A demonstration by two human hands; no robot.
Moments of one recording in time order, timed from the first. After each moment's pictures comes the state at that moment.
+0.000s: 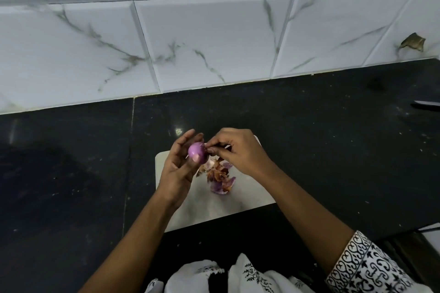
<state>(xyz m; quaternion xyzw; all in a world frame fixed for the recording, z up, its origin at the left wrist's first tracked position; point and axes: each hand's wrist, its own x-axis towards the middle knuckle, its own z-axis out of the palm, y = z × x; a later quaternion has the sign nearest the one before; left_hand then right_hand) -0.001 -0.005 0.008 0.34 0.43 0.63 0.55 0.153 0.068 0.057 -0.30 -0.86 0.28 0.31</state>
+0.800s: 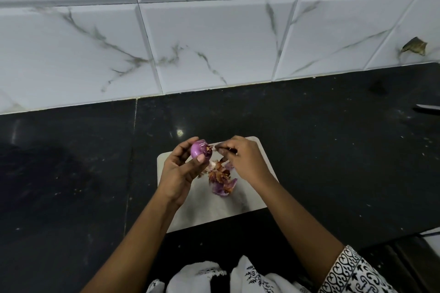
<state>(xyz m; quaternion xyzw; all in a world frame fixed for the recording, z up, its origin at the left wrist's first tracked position) -0.001 -0.005 0.013 0.27 0.47 0.63 0.56 0.150 0.066 0.027 -0.47 -0.77 0.32 0.27</state>
